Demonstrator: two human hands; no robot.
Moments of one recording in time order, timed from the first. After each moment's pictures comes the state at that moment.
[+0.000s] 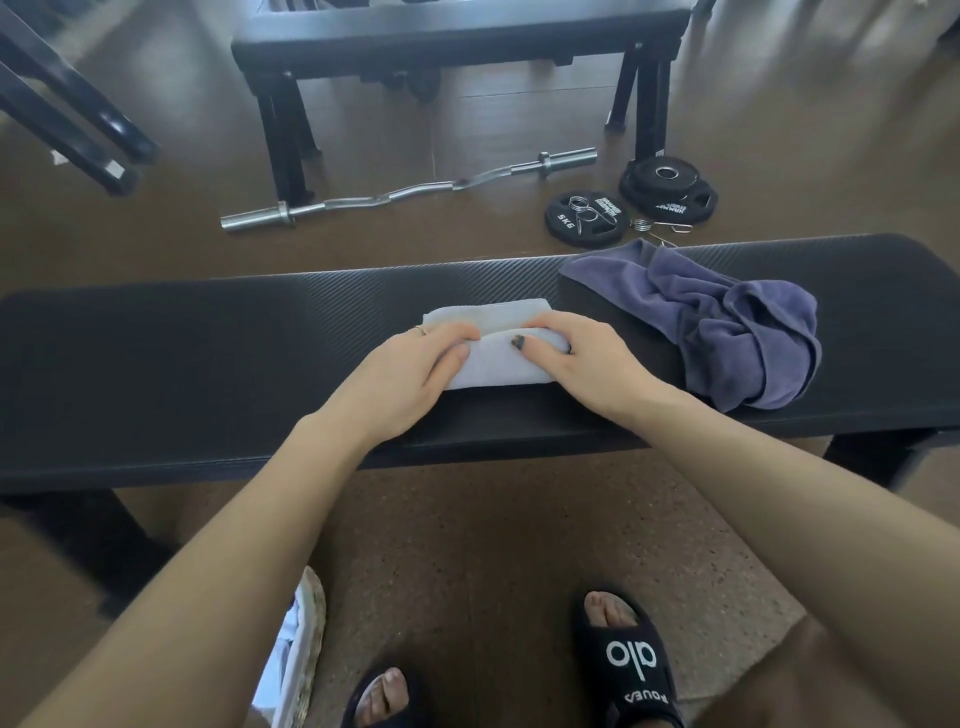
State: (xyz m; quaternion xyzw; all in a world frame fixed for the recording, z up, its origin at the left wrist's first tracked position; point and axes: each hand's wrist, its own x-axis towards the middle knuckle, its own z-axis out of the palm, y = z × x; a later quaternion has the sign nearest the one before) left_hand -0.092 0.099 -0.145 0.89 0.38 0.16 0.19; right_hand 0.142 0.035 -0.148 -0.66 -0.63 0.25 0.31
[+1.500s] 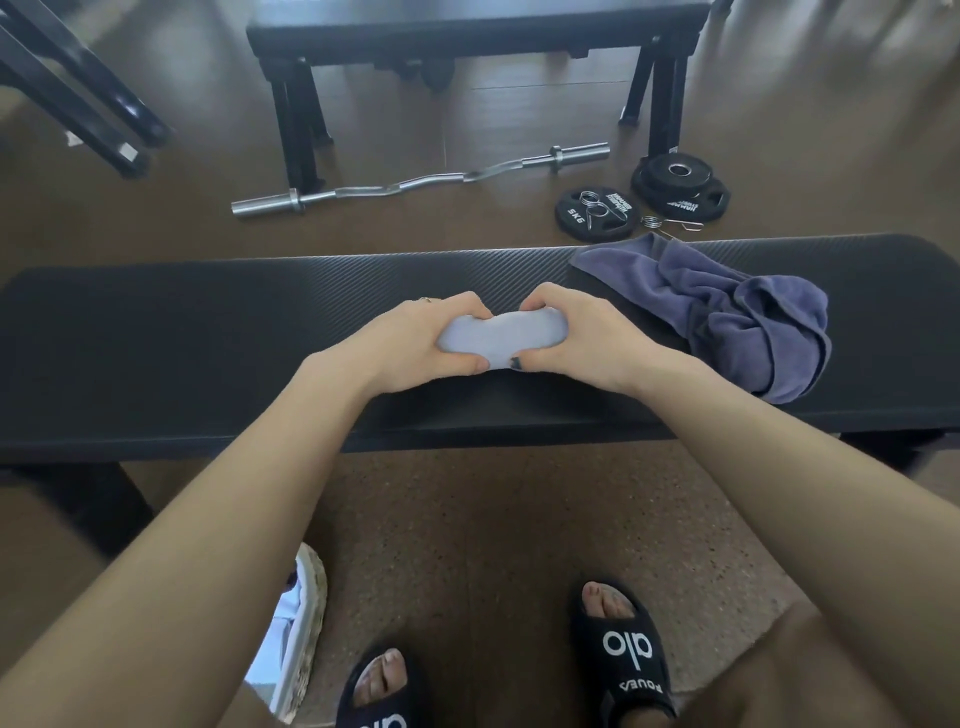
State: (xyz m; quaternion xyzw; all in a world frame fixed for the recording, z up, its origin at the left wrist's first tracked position) left_hand -0.085 0.120 -0.121 0.87 0.39 0.04 0.28; right_hand 0.142 0.047 -0.129 -0.66 -0.67 0.26 0.24
